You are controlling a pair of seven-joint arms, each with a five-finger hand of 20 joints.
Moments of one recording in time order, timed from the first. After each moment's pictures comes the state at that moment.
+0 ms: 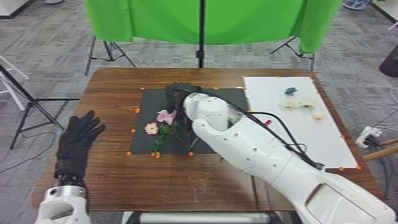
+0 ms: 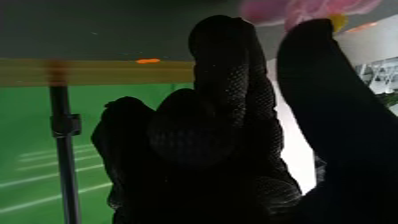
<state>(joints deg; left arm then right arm) 125.7 -69.2 -96.4 -119.2 59.3 15.2 12.0 -48.8 -81.6 33.7 -70.1 -133.4 -14.6 16.9</state>
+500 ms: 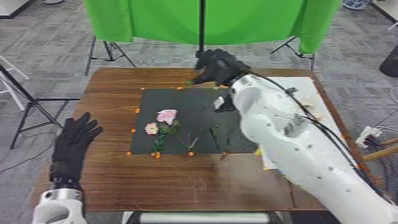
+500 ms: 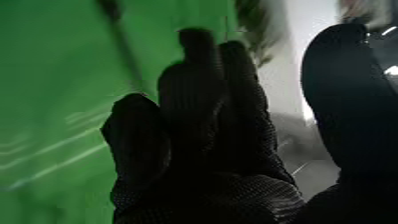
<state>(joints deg) 127.4 -71.0 -98.5 -120.2 59.4 14.2 11.2 -62.8 -62.5 53.0 -104.2 -125.0 -10.5 23.1</state>
